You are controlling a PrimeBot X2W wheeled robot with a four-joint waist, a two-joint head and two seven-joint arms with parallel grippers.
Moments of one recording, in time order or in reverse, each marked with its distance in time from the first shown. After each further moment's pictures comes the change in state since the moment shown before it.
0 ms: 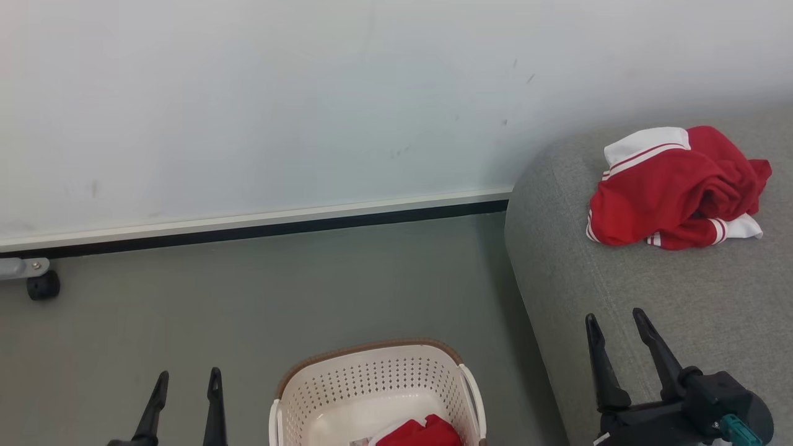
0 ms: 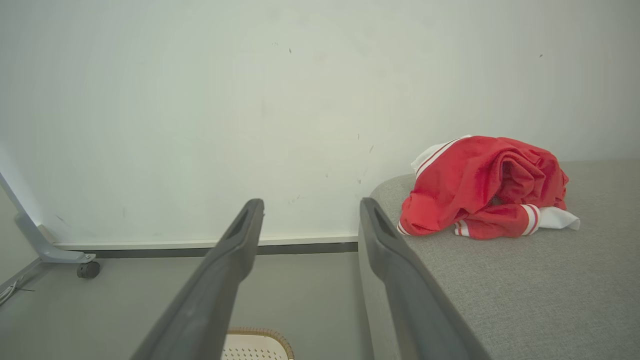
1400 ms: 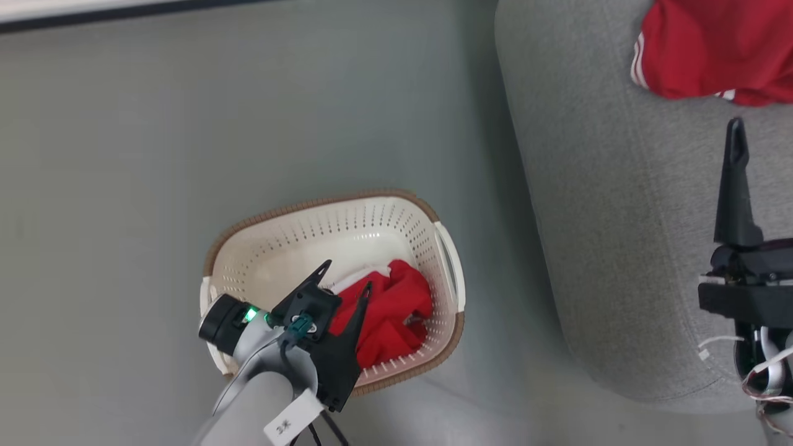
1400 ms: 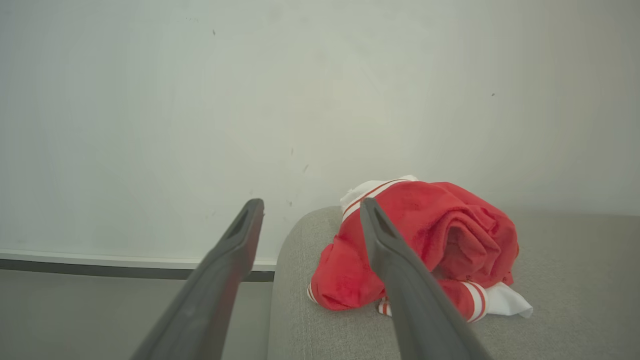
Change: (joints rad) left arm -0.583 -0.128 -0.352 0.489 0.211 -0.161 0.161; right arm -0.267 -0.124 -0.208 -0.213 -0.051 0.004 -0.007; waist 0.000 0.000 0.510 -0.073
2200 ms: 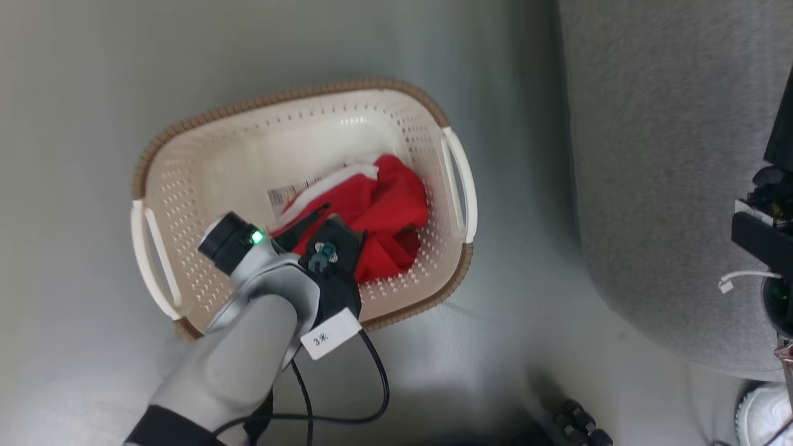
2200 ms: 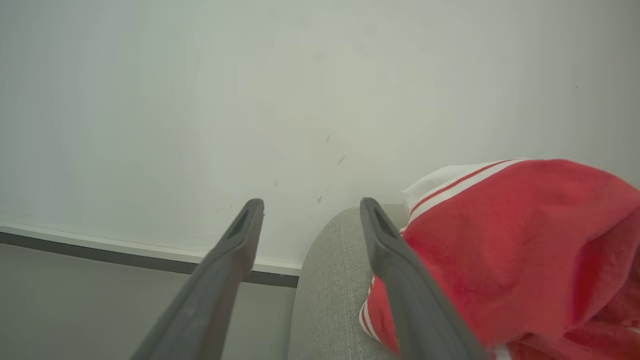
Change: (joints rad) left arm -0.277 -0.016 -0.099 0.242 0.096 -0.044 0.061; right arm -0.172 0.010 -0.012 -0.202 -0.060 -0.003 0.000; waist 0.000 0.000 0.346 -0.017
